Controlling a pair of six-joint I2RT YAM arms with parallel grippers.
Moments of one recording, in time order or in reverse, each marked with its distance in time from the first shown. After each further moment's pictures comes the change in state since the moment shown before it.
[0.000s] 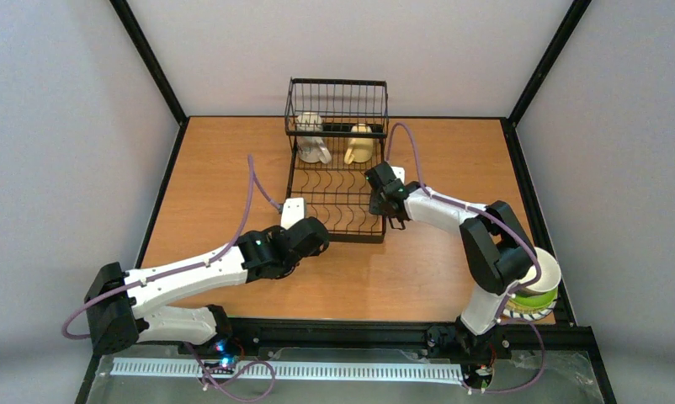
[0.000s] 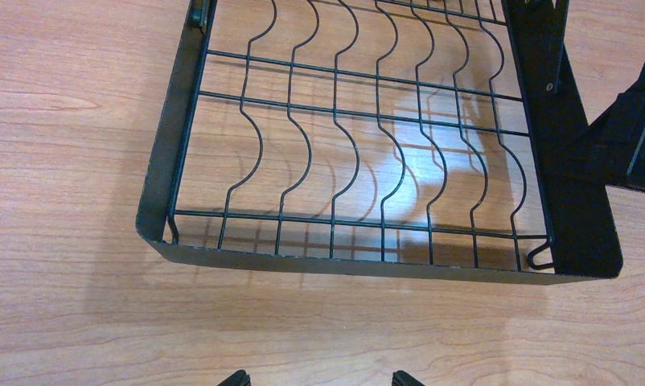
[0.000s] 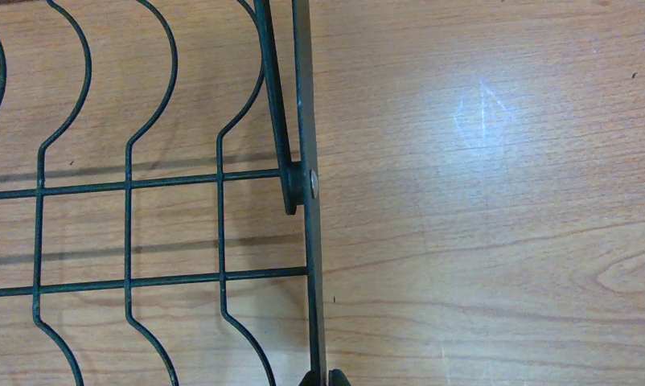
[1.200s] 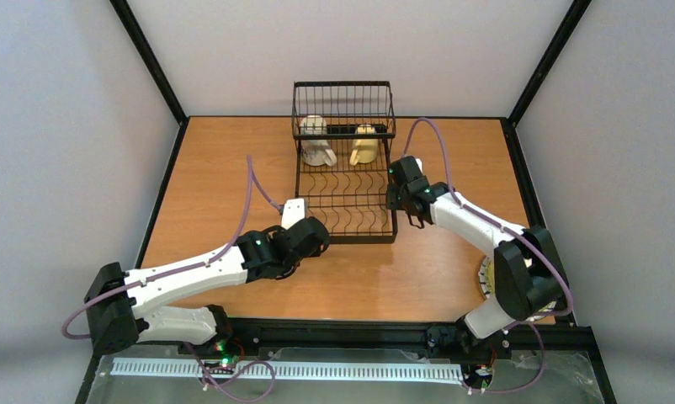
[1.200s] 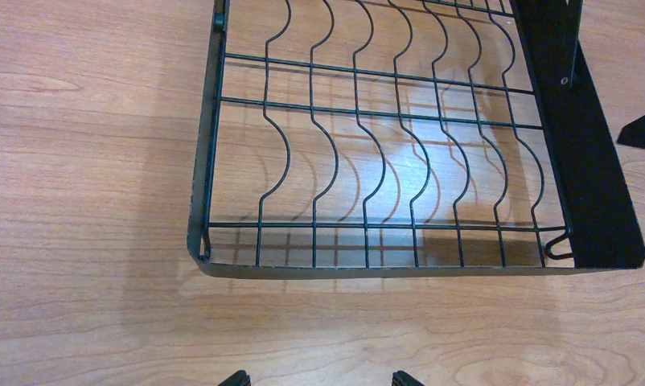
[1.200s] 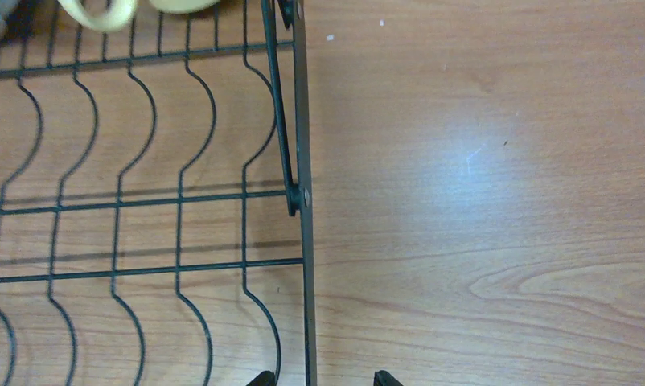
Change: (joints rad) left arm 0.000 0.002 0.000 0.001 0.034 -0.022; right arm -0.080 -0.202 -0.091 0.002 -0.044 -0.167
